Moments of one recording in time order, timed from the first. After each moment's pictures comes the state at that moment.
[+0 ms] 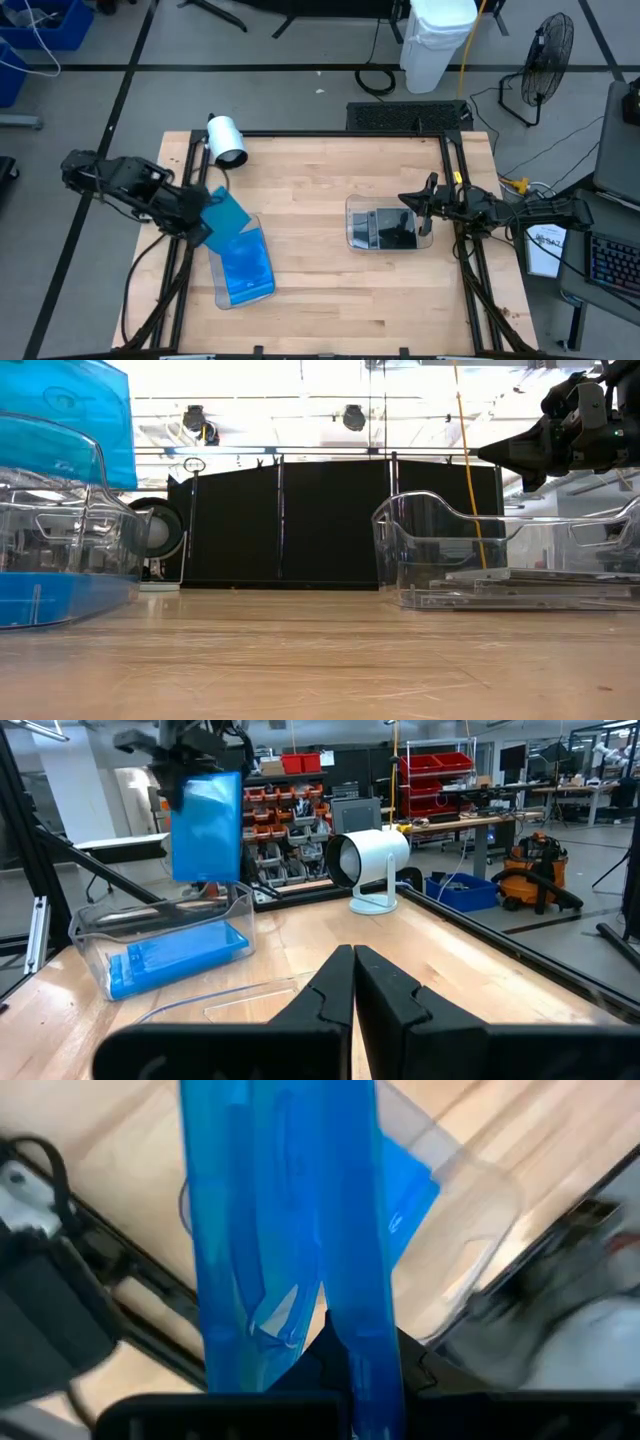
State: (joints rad) left arm -0.35 0.99 1.33 -1.57 0.13 -1.25; right arm 0.00 0.22 0.01 0.25 0.26 0.09
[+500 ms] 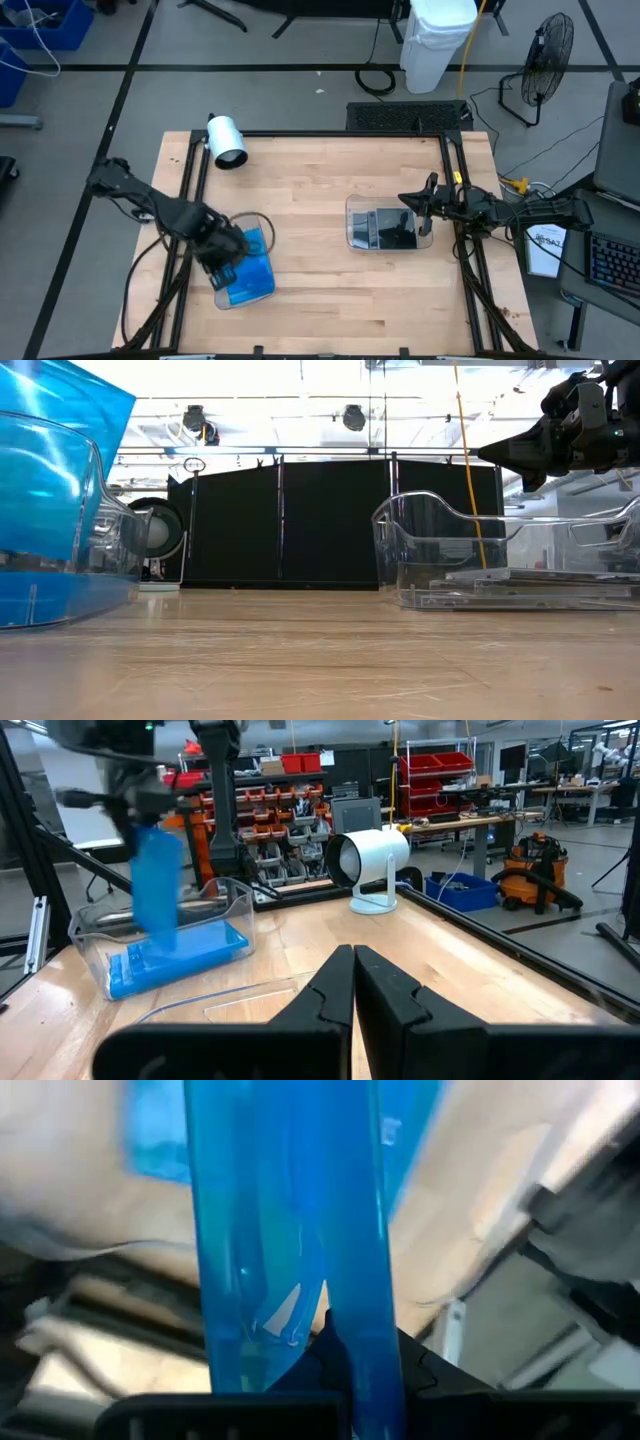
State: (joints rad) left arm -0.47 1.34 1.29 -1.47 0.31 -1.07; right arm 0.00 0.22 0.01 0.25 0.26 0.08
